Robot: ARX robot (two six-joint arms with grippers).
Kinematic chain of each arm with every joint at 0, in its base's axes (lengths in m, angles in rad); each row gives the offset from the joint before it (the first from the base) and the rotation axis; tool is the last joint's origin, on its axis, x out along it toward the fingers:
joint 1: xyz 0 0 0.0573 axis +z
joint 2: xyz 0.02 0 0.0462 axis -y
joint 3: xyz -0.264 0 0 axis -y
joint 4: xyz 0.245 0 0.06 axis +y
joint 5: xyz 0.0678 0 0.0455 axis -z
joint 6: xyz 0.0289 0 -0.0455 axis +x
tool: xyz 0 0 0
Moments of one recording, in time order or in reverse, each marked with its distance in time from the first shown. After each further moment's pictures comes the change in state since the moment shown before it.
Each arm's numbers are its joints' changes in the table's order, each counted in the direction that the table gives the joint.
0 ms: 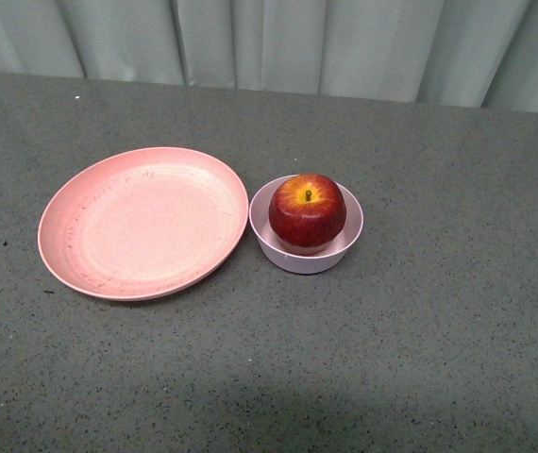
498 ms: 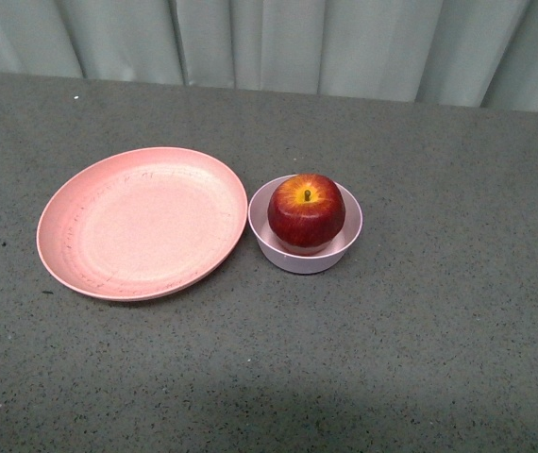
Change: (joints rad) left arm 0.000 0.002 0.000 0.002 0.000 0.000; right arm 0.000 0.000 0.000 0.000 0.000 0.000
